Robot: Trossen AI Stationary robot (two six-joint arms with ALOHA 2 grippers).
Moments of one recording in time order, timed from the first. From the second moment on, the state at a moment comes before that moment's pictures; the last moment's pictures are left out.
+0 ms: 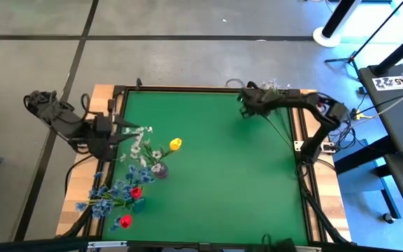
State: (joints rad) left arm -0.56 0.73 1.16 -0.75 -0.68 0.00; right arm -0.62 1.70 0.95 -0.59 0.51 0.50
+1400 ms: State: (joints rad) left arm -0.29 0.87 1.05 -0.38 -0.43 -0.05; right arm 0.01 1.44 0.95 0.63 0.10 0.06
